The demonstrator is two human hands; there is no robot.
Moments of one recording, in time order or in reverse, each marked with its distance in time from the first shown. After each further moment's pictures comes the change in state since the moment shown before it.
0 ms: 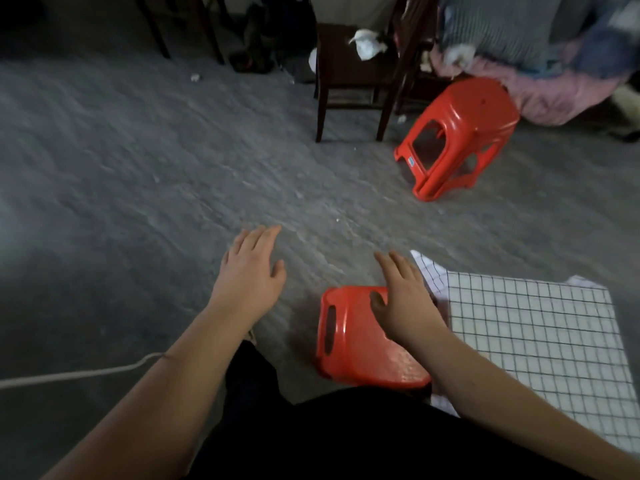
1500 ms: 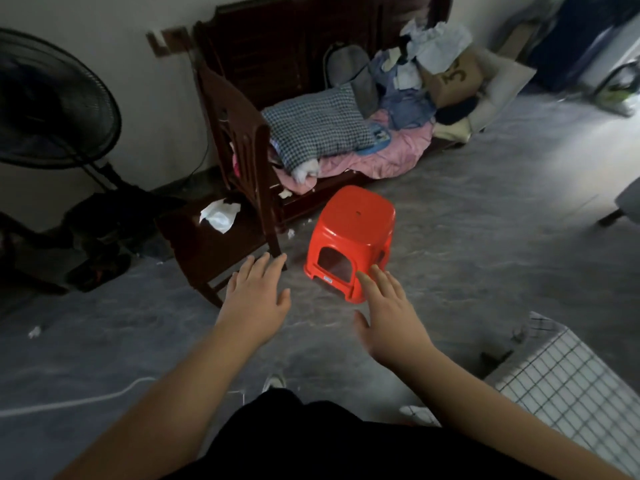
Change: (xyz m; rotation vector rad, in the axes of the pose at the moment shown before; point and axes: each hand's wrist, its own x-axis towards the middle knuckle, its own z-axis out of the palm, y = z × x) left_hand 0.594 0.295 -0.036 0.218 -0.262 0.598; right_hand 0.427 0.094 -0.264 0.103 0.314 0.402
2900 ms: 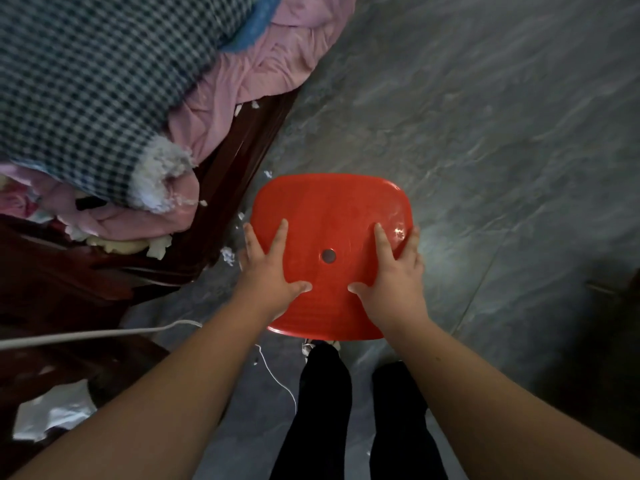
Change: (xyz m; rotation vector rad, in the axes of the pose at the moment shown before) left_hand 0.650 -0.003 0.370 0.097 -0.513 0.118; right_hand 0.523 0.321 0.257 0.394 0.096 0.856
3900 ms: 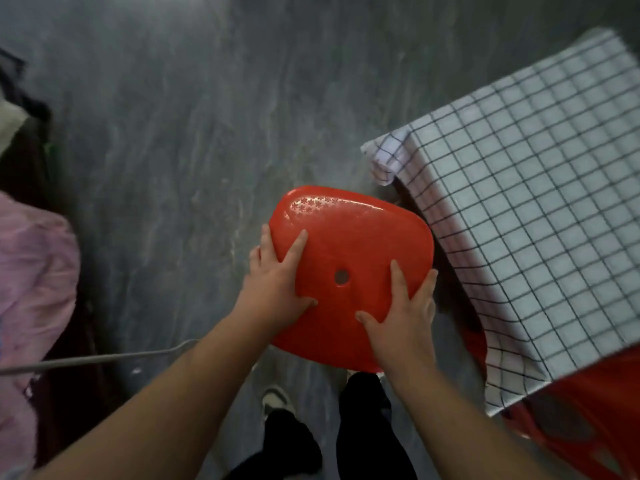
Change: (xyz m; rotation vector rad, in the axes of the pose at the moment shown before) left_hand -0.094 0.456 0.162 0.610 -0.316 0.914; right_hand -0.144 0.313 -0.193 0.562 0.544 0.786
